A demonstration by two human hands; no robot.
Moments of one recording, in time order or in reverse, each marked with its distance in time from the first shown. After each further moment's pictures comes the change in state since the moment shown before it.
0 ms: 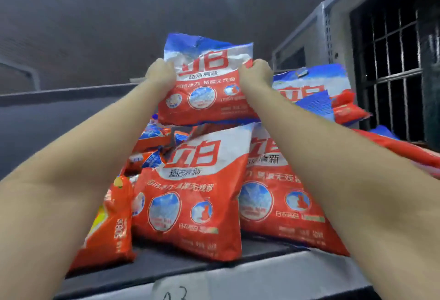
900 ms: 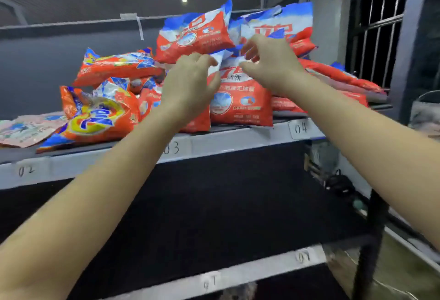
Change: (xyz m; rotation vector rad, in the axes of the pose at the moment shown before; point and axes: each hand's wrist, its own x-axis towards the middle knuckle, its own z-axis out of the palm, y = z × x) left_hand -0.254 0.019 -0.019 0.181 -0.001 0.582; right_hand -0.163 0.018 -0.143 -0.521 -0.287 -0.459
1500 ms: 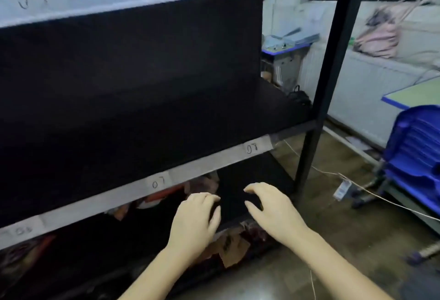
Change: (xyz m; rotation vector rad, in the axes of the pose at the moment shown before) left_hand -0.410 0.137 0.119 -0.281 -0.804 -0.101; right_hand -0.448 0.080 0.089 0.108 -0.685 0.513
